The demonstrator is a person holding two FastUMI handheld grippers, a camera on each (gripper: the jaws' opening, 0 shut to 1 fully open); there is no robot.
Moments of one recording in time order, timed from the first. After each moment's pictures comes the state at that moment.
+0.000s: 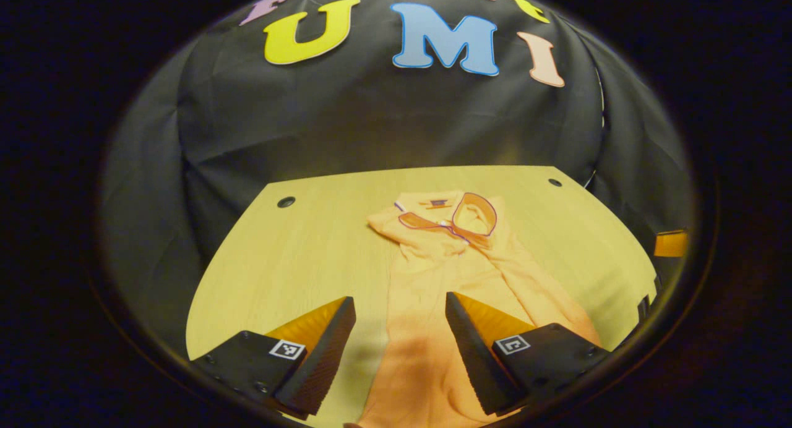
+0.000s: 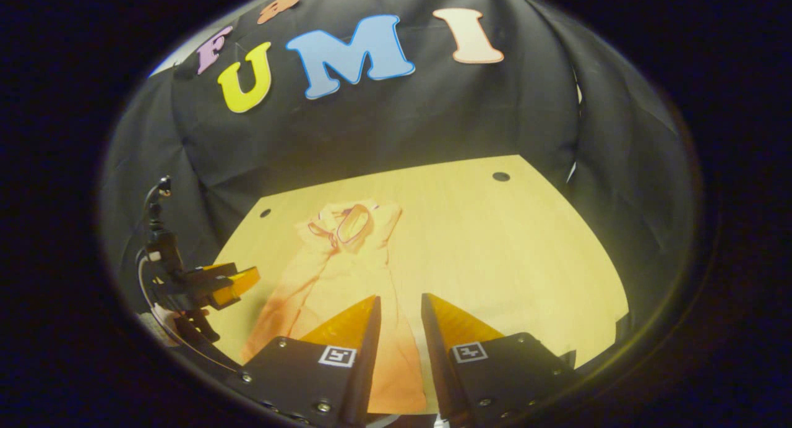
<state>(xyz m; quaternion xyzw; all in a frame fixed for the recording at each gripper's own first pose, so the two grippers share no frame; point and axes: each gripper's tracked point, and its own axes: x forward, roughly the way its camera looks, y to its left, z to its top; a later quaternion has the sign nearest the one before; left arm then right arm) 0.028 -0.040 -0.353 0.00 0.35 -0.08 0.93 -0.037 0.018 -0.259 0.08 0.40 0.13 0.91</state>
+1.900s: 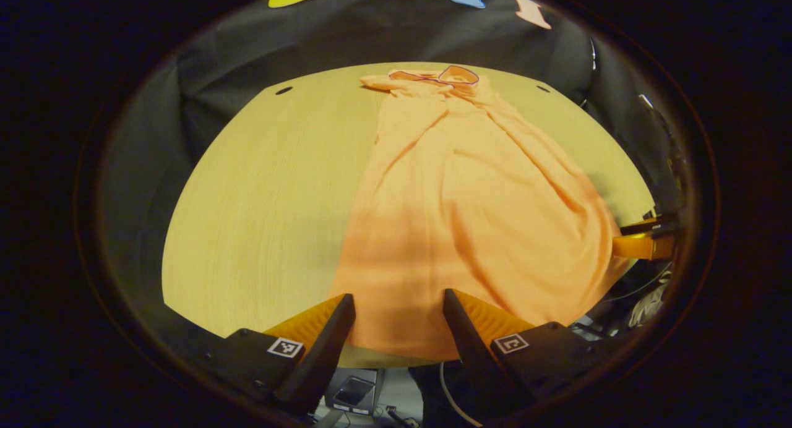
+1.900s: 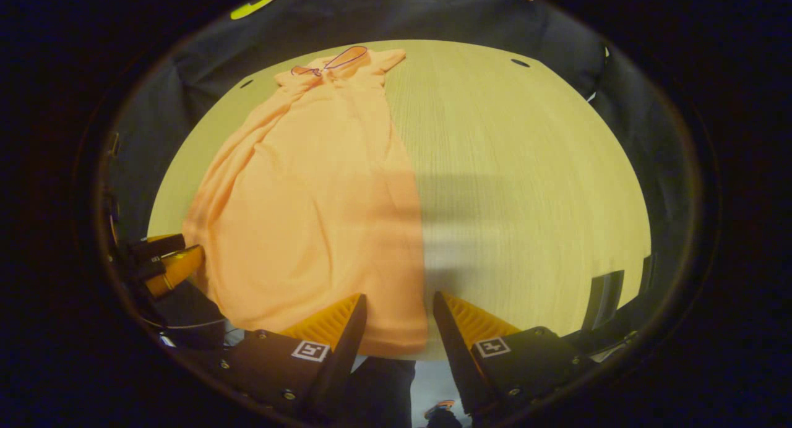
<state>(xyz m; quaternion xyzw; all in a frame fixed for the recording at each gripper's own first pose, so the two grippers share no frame) -0.157 -0.022 -0.462 0.02 0.53 -0.09 0.84 -0.172 0.026 -0.400 -0.01 0.60 0.13 0.79</state>
